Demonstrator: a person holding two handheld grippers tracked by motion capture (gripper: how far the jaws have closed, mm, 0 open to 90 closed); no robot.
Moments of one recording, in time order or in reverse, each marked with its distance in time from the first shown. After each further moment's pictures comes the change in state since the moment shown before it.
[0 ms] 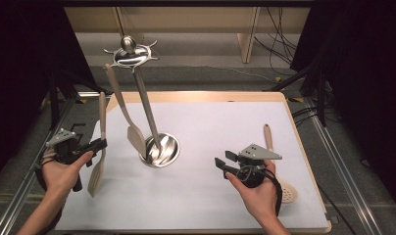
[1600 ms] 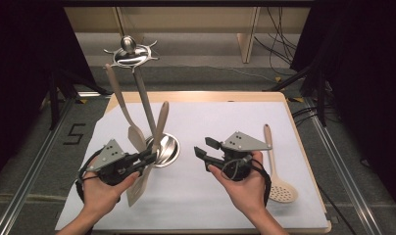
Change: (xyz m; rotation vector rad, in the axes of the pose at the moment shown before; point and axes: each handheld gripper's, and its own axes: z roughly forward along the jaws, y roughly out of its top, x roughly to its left) left arm -0.156 0.000 0.005 -0.054 -0.313 0.282; right arm 0.049 0.057 -0.002 -0.127 0.116 -0.122
